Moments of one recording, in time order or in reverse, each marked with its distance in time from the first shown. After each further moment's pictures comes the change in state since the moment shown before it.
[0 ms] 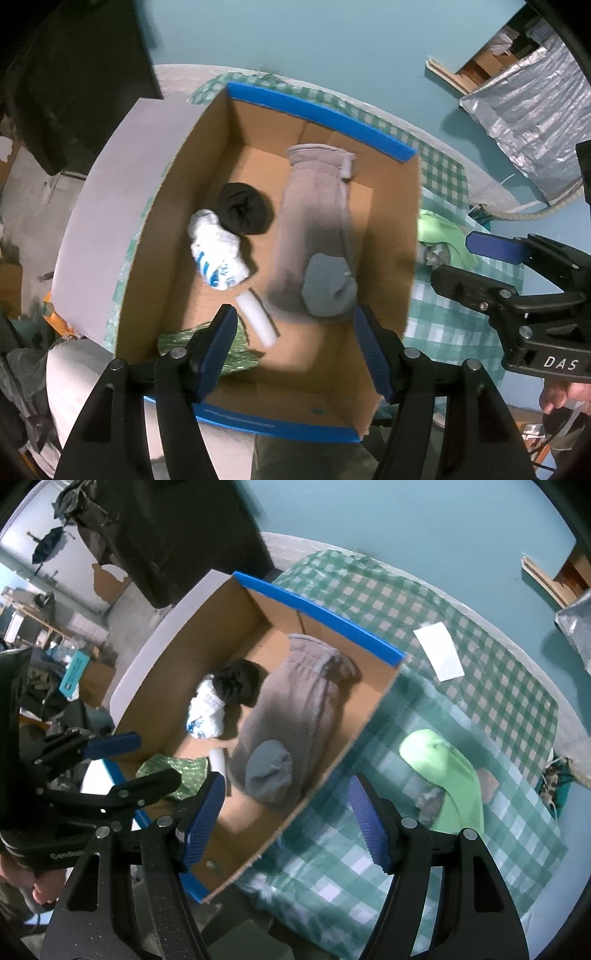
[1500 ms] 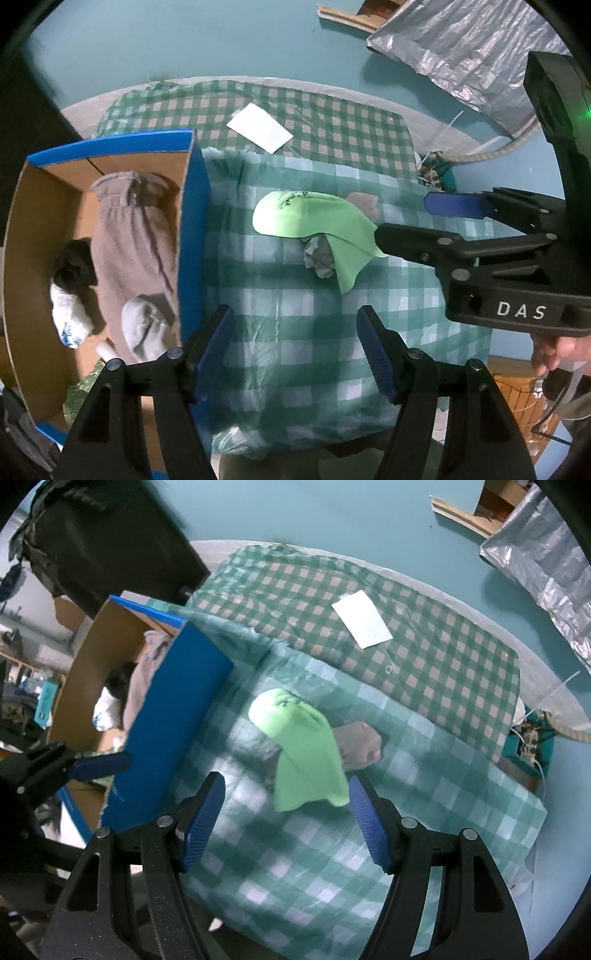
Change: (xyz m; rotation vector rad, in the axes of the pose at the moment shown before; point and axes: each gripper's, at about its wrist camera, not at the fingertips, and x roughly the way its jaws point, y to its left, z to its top) left arm 0.064 -0.170 0.017 0.234 0.073 -0.077; right arm -0.018 -0.160 -0.041 0.141 0.003 -0.075
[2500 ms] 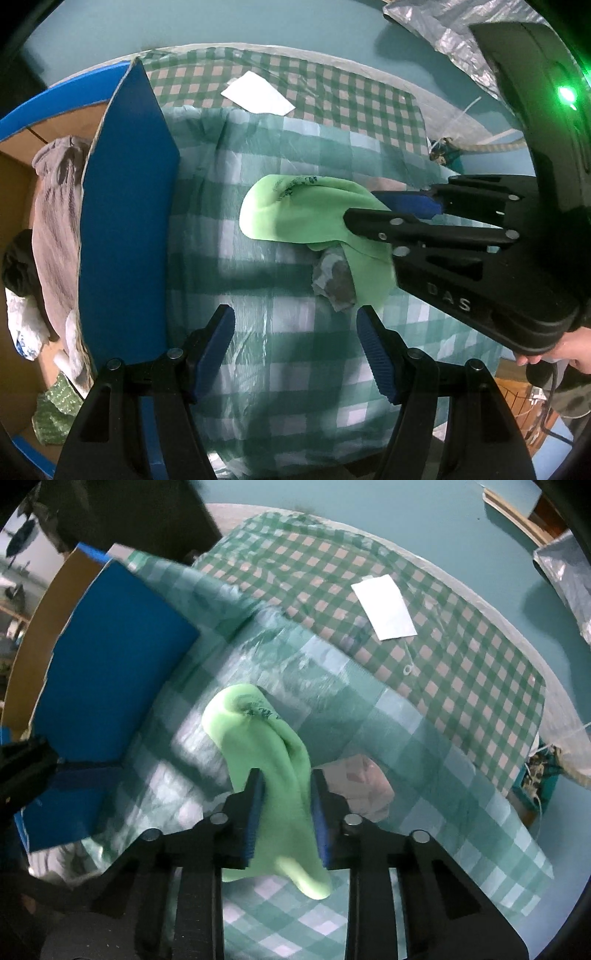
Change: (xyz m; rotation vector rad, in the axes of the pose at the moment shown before) left arm 0.065 -0.001 0.004 -0.026 0.081 -0.013; right arm 0.089 -0.011 0.012 -0.142 0.084 0.006
